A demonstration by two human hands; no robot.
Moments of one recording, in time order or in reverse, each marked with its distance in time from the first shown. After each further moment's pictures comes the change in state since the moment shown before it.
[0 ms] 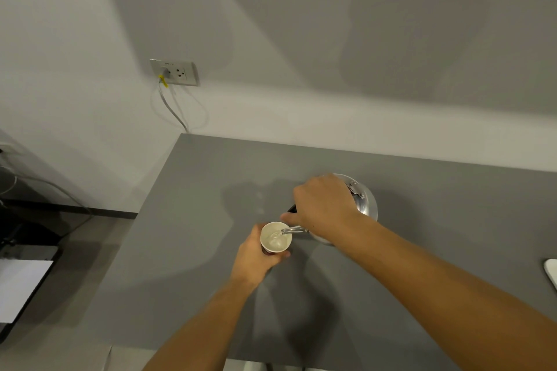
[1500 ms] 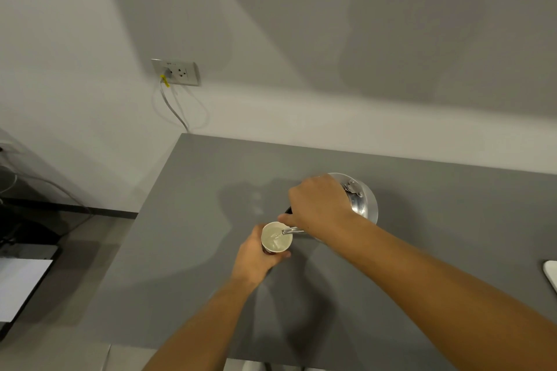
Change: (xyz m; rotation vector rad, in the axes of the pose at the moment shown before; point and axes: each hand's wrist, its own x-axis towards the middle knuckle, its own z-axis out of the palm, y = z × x) left_hand -0.001 0.003 -0.001 0.014 -0.007 -0.021; right_hand 0.010 -0.008 0.008 -0.048 -0.007 -0.028
